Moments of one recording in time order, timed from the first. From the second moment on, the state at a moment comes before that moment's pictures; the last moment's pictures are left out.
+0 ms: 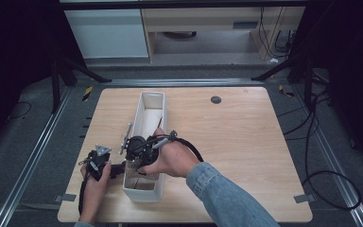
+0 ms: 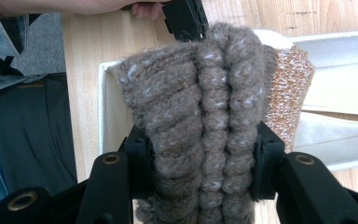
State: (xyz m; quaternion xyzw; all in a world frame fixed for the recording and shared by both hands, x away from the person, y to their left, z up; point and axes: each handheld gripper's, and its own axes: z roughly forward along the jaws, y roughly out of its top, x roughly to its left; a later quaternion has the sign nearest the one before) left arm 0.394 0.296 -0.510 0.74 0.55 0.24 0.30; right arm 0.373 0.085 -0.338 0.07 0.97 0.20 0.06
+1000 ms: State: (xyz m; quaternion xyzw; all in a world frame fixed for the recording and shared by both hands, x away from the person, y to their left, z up) left arm 0.395 0.295 -0.510 0.74 0.55 0.24 0.30; right arm 0.376 0.091 -0.356 0.08 0.98 0.20 0.05
